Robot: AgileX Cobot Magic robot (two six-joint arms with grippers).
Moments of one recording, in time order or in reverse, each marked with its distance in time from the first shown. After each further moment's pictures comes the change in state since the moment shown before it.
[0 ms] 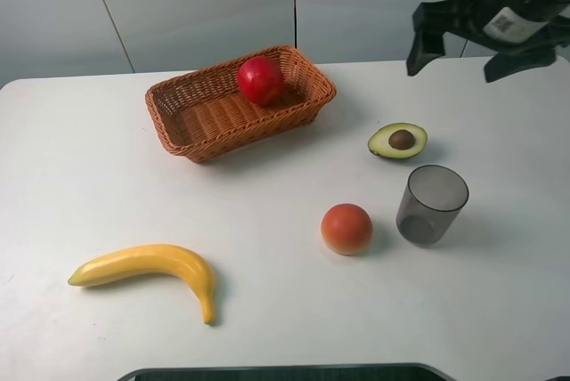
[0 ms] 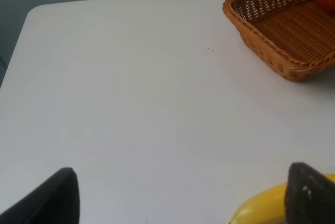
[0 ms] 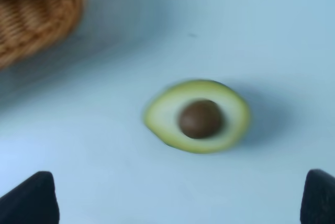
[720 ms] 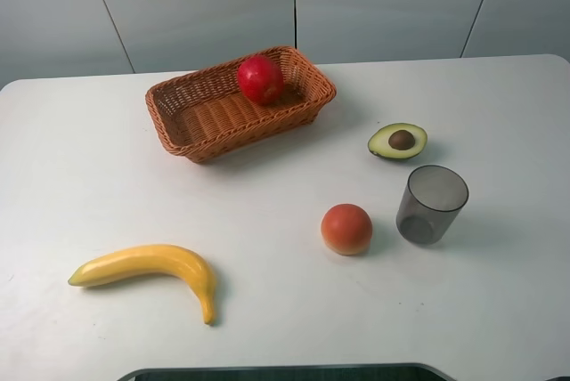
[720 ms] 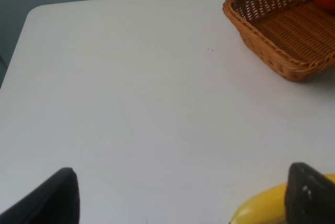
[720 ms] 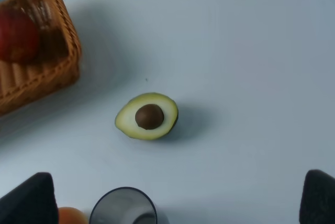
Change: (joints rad) left arm 0.000 -0.001 0.000 0.000 0.000 0.000; right arm -0.108 -0.830 0.297 -0.002 0.081 -0.090
